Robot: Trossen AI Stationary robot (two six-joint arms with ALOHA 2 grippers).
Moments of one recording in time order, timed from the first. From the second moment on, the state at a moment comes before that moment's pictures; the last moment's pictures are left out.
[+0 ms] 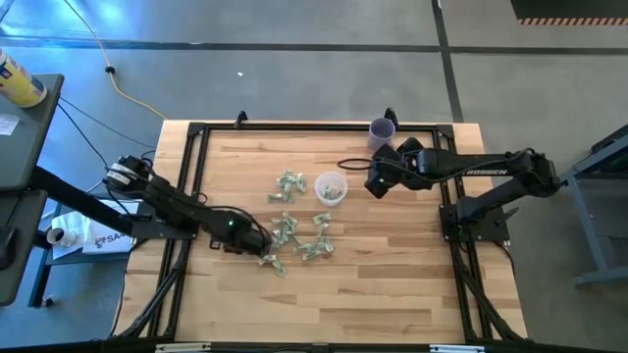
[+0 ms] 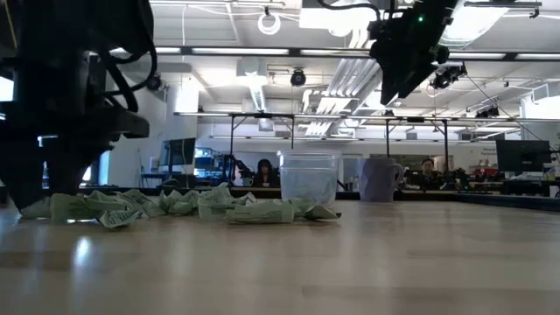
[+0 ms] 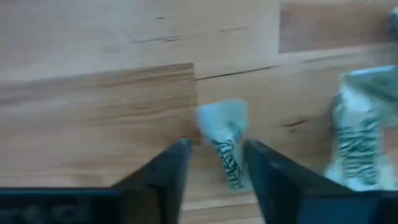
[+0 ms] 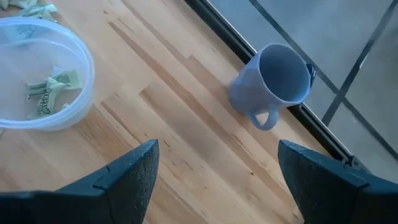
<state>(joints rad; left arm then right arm) -0.36 1.56 0.73 -0.70 -0.03 -1.82 -0.09 1.35 1.15 -1.03 0.64 0.55</state>
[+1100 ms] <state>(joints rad) 0.24 1.88 1.61 -0.77 0.20 -0.47 -0.09 1.24 1.11 -1.24 0.66 0.76</state>
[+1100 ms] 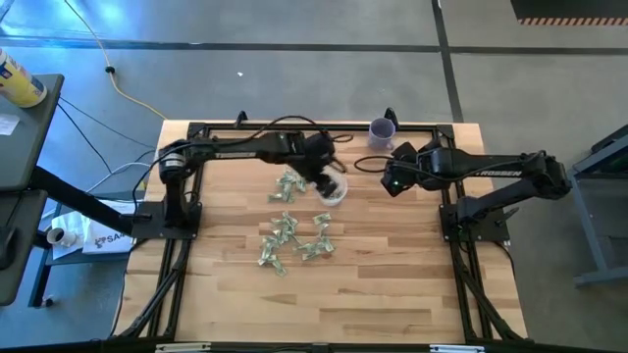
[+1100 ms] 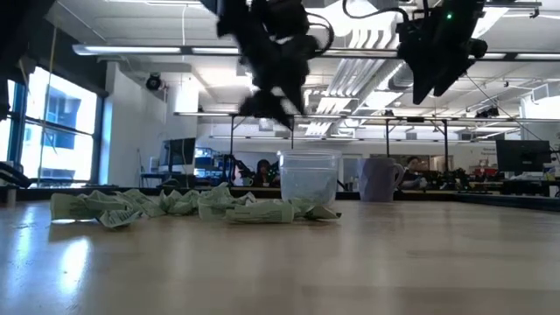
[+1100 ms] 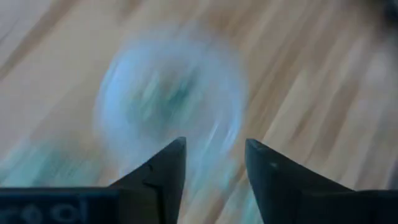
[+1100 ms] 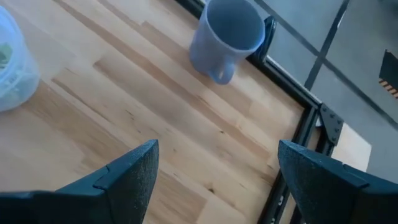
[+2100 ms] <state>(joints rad) 0.22 1.75 1.02 -0.73 -0.01 -0.37 -0.09 1.25 1.02 -0.94 0.40 0.65</state>
